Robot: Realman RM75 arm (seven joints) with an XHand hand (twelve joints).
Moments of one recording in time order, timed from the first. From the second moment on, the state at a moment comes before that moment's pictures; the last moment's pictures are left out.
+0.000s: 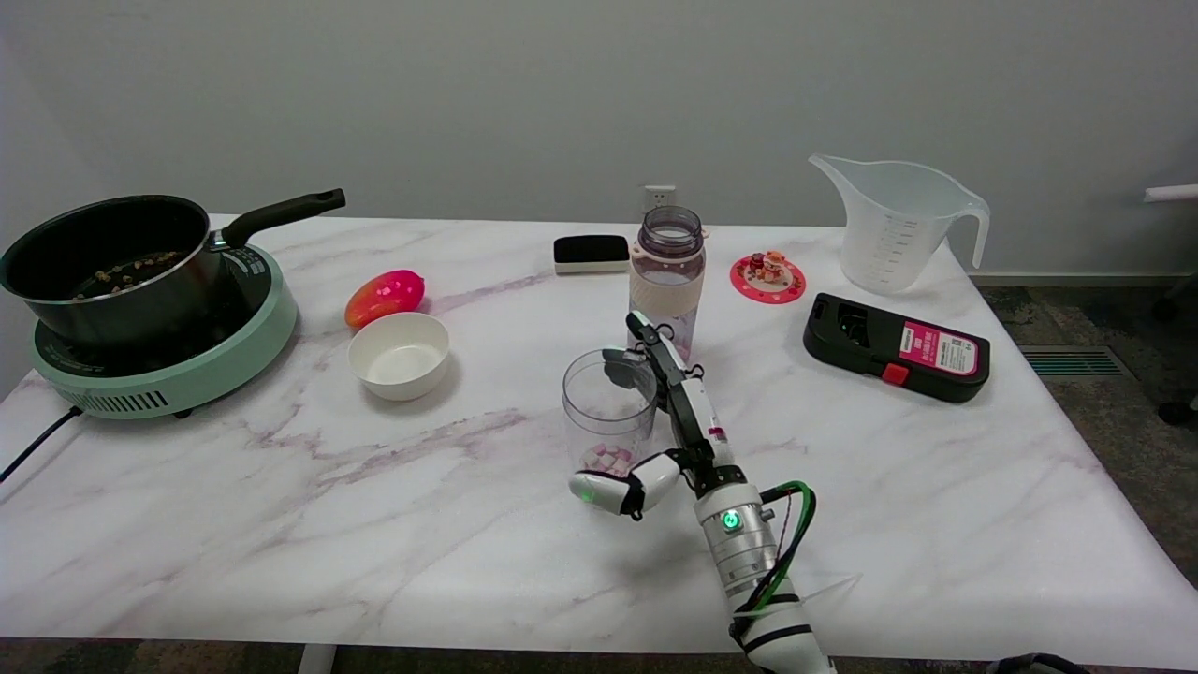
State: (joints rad) arm 0.01 -1.40 -2.24 0.94 0.91 1.13 0.81
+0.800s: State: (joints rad) arm 0.02 -1.40 -2.24 0.93 0.90 1.11 0.83
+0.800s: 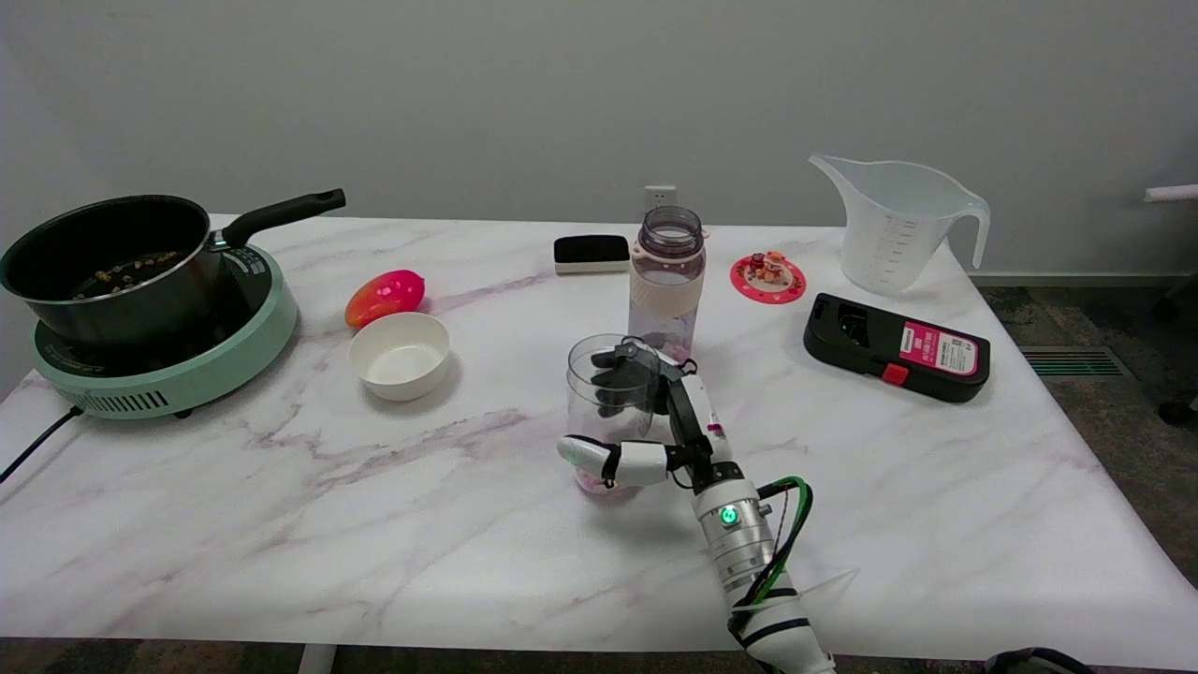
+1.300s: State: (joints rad) arm 0.02 -1.38 -2.22 0.95 0.90 1.13 0.83
